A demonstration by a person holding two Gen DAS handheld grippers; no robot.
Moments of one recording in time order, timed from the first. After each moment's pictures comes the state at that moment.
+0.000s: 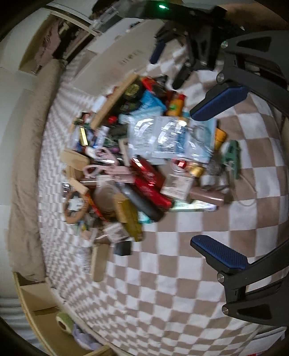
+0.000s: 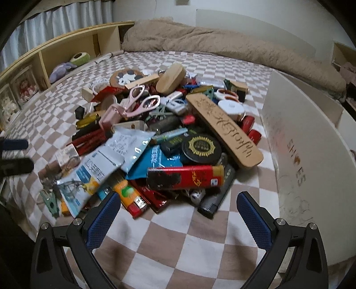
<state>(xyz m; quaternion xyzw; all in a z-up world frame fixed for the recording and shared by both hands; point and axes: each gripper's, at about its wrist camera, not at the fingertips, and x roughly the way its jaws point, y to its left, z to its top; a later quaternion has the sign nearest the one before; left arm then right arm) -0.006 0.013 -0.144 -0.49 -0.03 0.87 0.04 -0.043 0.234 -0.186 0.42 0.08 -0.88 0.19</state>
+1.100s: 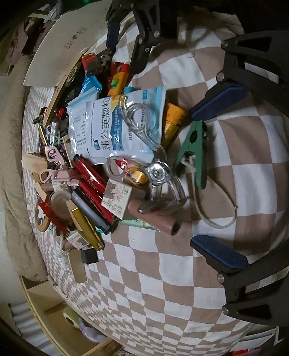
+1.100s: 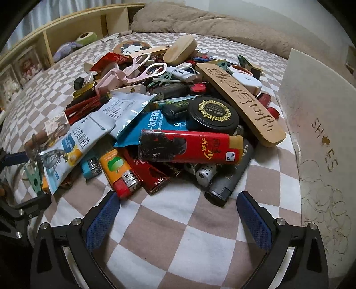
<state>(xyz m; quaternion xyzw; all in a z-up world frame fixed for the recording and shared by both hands) 0.022 0.045 -0.218 -0.49 0.06 0.87 -0.01 -0.052 0.235 -0.226 0.45 0.11 -0.86 0.21</state>
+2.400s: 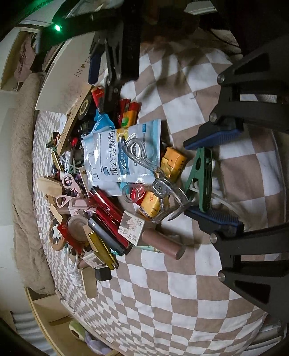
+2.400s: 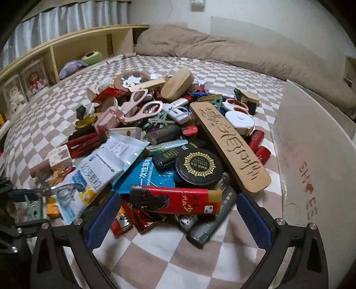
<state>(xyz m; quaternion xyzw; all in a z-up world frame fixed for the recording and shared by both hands) 0.036 0.066 -0.197 -0.48 0.03 0.88 0.06 -0.070 0.234 -0.200 0.39 0.10 -0.89 0.22</state>
